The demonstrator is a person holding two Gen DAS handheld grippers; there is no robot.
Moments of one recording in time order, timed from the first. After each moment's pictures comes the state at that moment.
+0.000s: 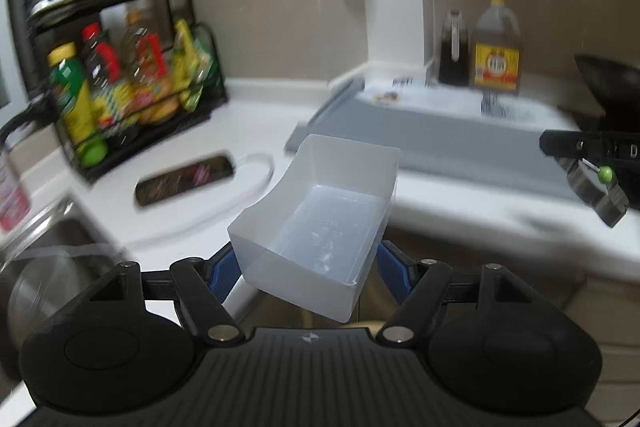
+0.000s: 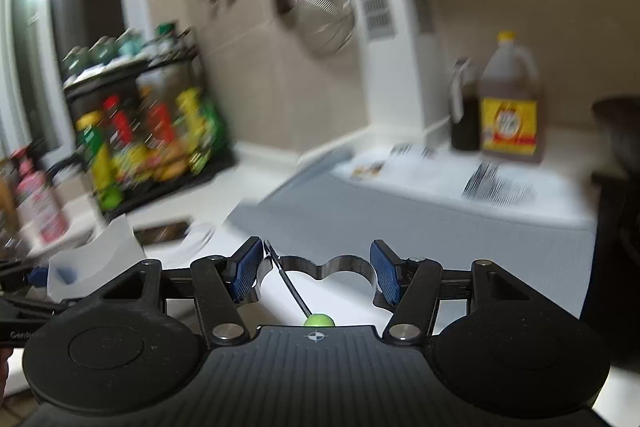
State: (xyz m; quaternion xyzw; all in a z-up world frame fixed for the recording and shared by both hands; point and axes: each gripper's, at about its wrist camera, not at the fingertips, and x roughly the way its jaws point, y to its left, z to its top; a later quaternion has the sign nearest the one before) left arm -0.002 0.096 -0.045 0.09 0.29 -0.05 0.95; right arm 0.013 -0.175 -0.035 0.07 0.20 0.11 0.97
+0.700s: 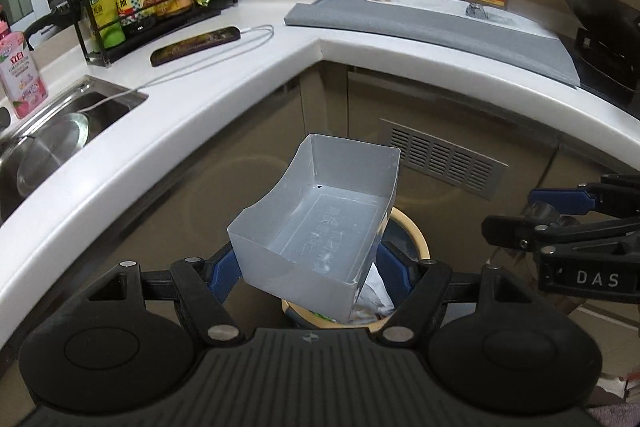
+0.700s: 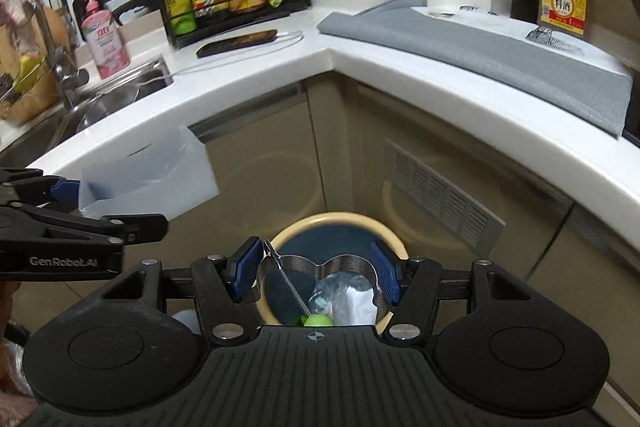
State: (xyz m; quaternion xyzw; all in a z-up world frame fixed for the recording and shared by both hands) left arm -0.121 0.101 -0.111 0.08 0.38 -0.03 0.92; right arm -0.107 -0.094 -0.127 0.01 0.34 0.16 0.93
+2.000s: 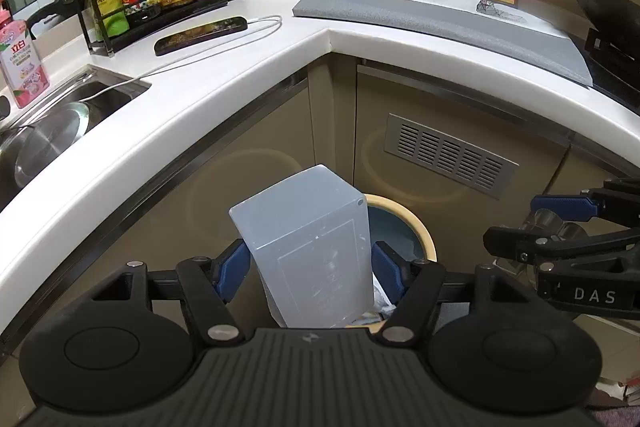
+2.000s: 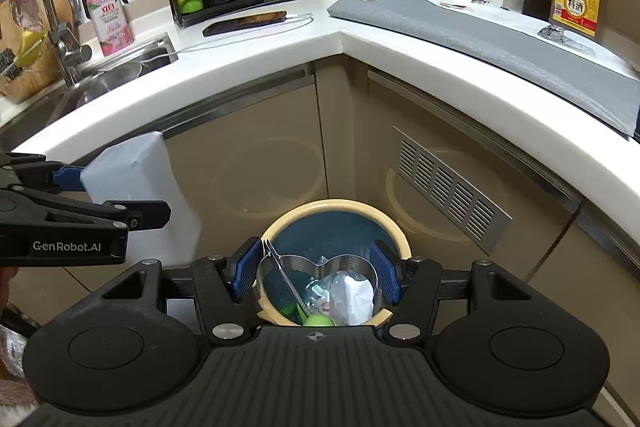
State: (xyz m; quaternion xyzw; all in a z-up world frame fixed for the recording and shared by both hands) left arm -0.106 0.102 -0.120 0.07 0.38 -0.02 0.92; right arm -0.096 -0.084 -0.139 -0.02 0.35 0.16 0.92
